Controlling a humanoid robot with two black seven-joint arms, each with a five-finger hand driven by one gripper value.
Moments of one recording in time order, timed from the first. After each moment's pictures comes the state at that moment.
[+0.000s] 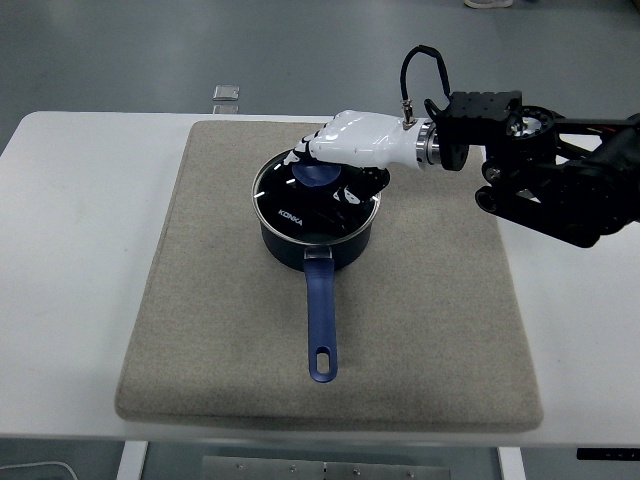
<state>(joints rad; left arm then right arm) 0.00 0.00 -0.13 -0.11 0.08 -0.05 -0.04 1.45 -0.22 -0.18 1.00 -1.45 -0.02 0.33</state>
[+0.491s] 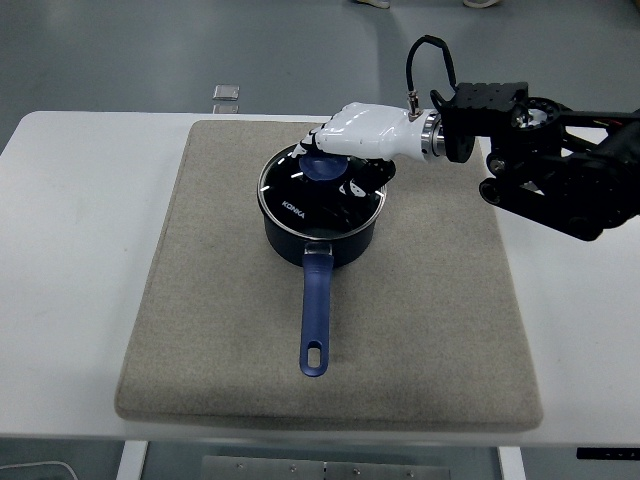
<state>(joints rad) 0.00 0.00 -0.13 -0.11 0.08 -0.05 -0.04 1.46 -0.23 -0.17 0.97 -1.44 -0.03 0.33</state>
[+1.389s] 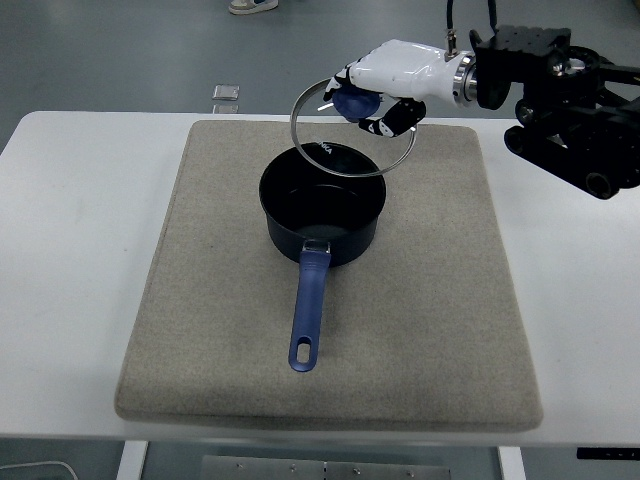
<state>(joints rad) 0.00 0.00 -0.13 -0.11 0.08 -0.05 -0.04 1.50 -0.23 -0.13 0.80 -1.43 -0.01 0.33</state>
